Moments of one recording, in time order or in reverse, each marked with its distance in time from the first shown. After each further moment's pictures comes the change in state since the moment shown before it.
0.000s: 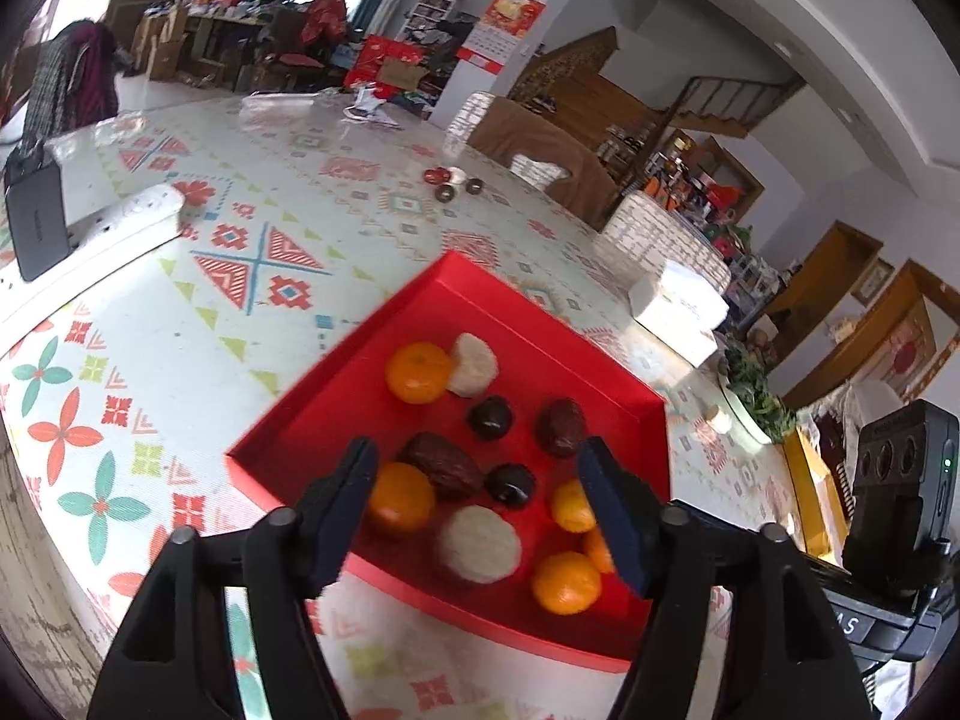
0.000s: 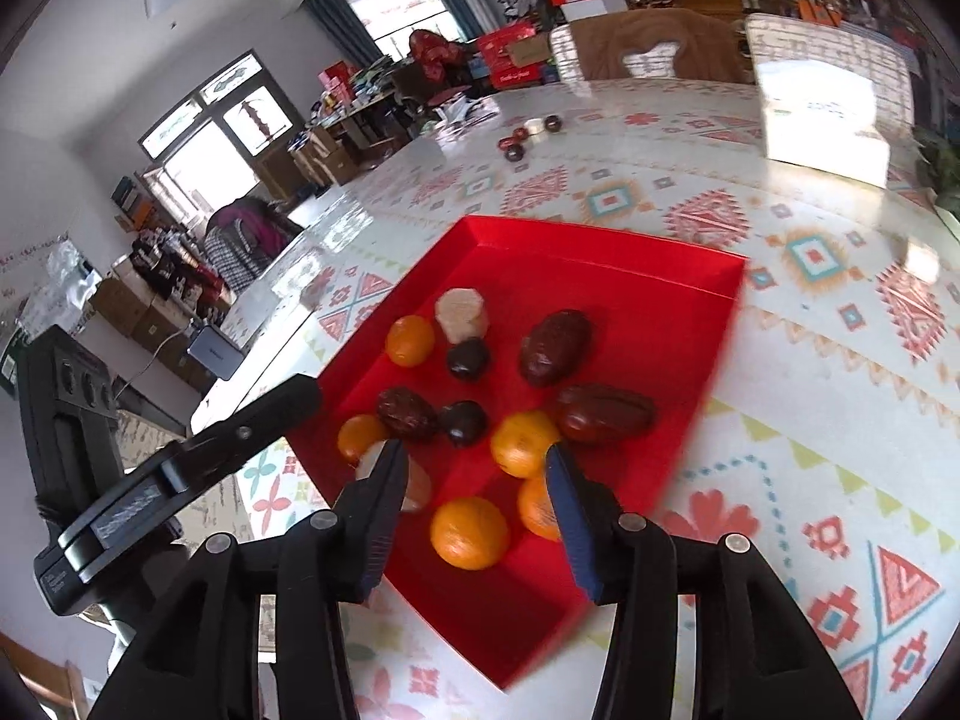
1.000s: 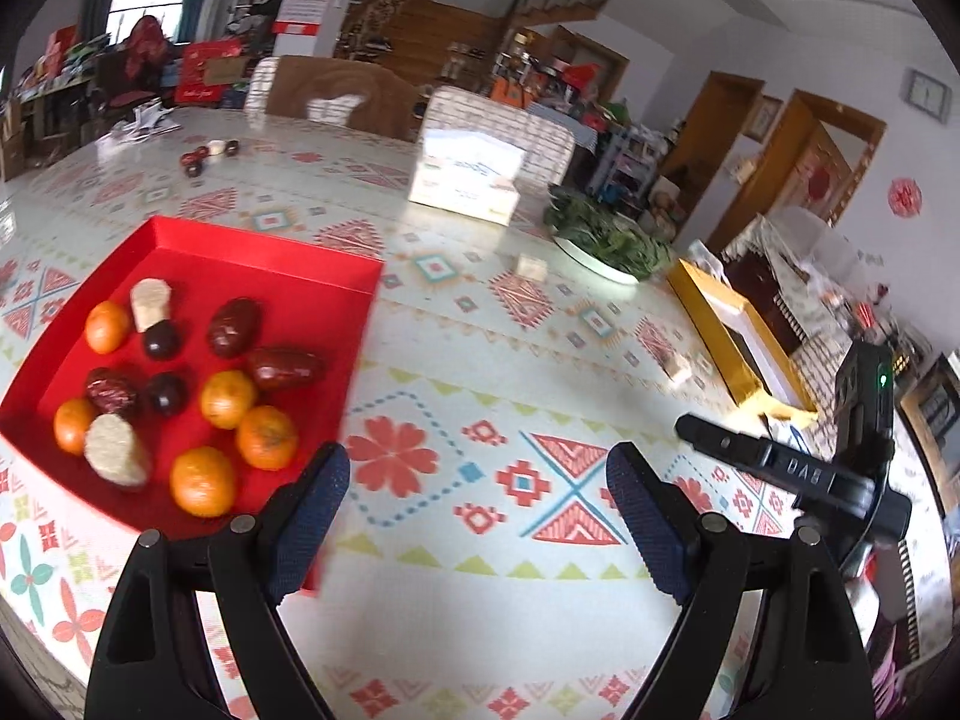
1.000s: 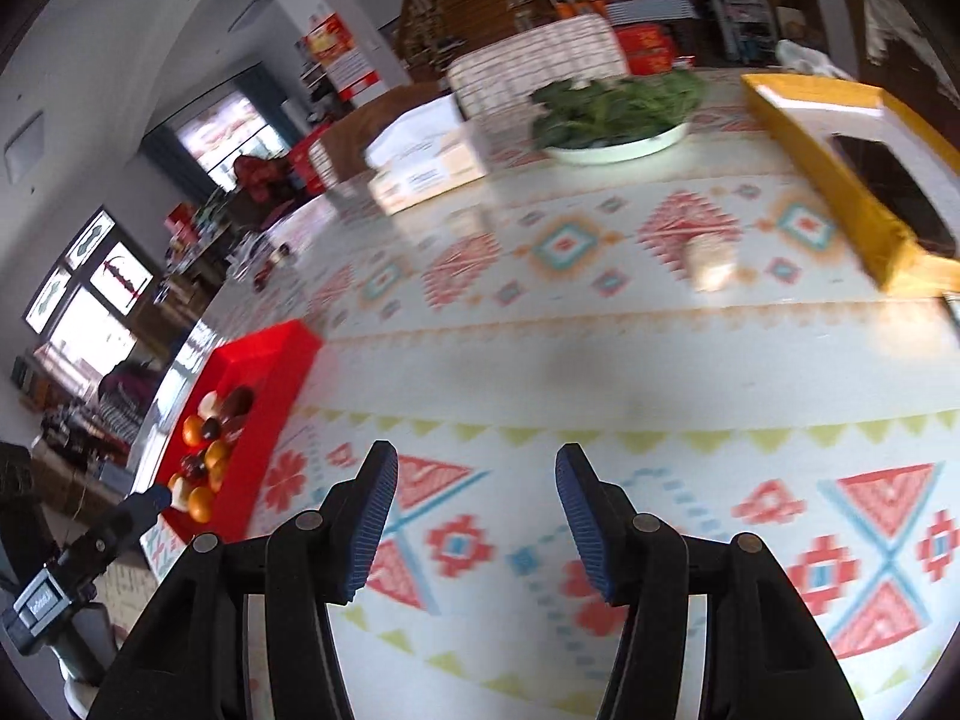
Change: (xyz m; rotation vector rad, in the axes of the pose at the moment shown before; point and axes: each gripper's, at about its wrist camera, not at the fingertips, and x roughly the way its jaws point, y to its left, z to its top) left arm 0.016 -0.179 -0.077 0.344 0.172 -0.173; right arm -0.177 -0.198 -0.084 0.353 -0.211 -0.264
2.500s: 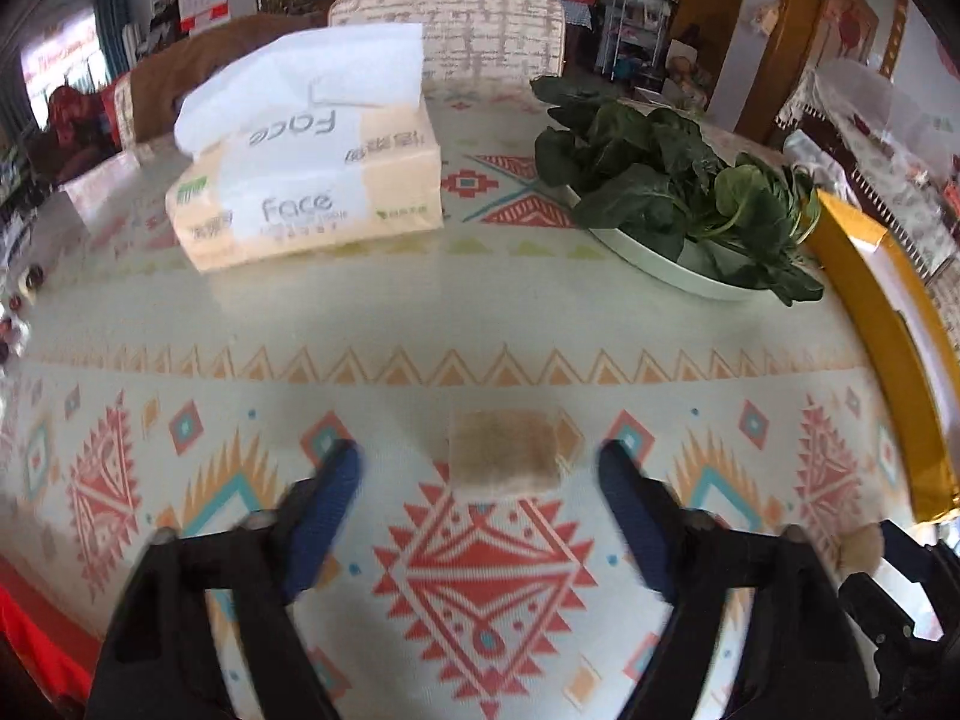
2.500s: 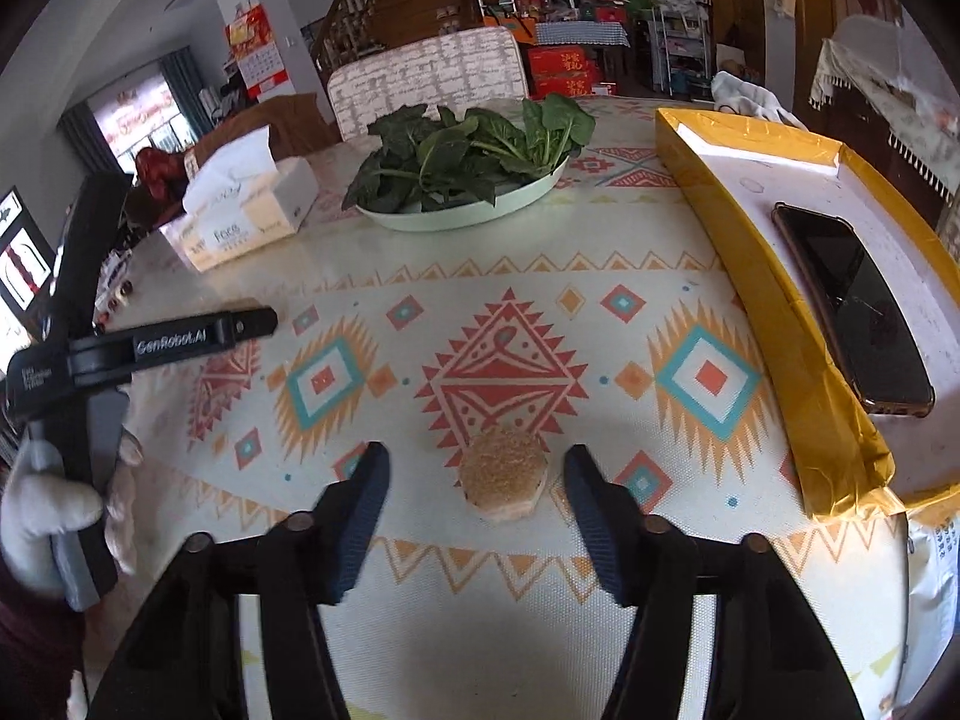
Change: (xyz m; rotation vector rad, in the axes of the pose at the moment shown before) left arm 0.300 -0.074 0.146 0.252 0.241 0.183; right arm 0.063 -0.084 0.088 -0.046 -0.015 -0.291
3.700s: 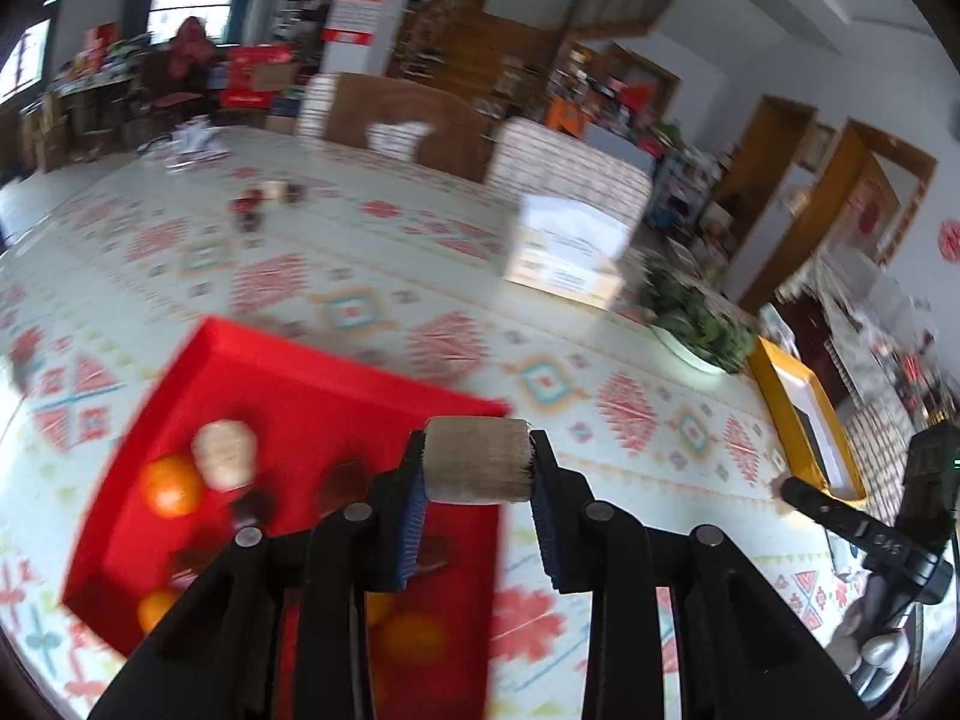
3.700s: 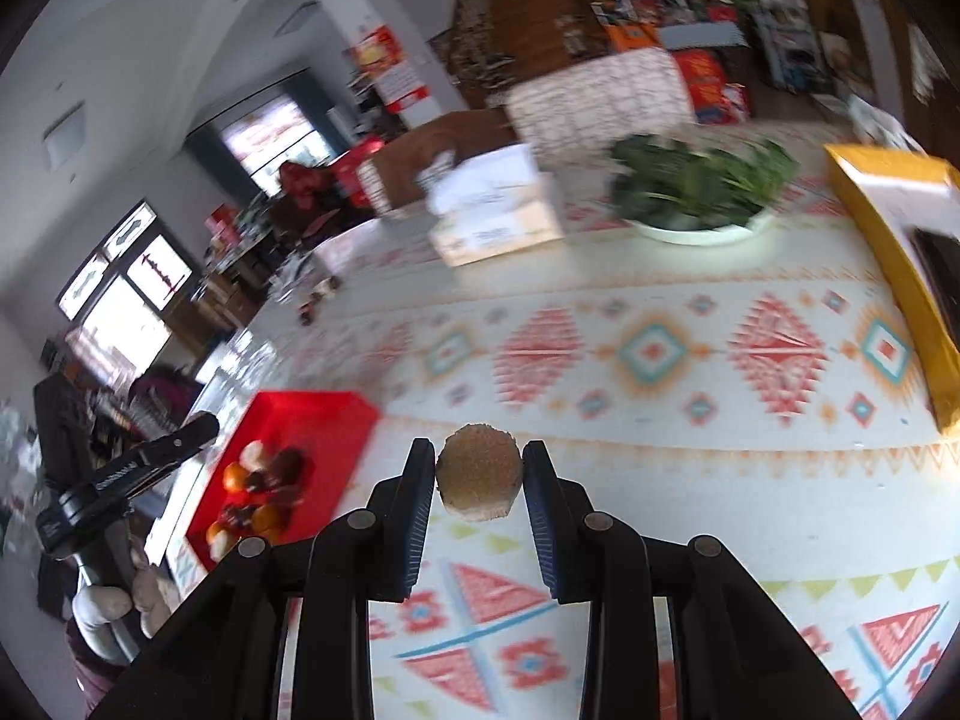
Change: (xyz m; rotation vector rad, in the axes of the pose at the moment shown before) left arm -0.229 0.180 -0.158 -0.353 -0.263 -0.066; right arm -0.087 0.119 -0.024 -0.040 -0.030 0.401
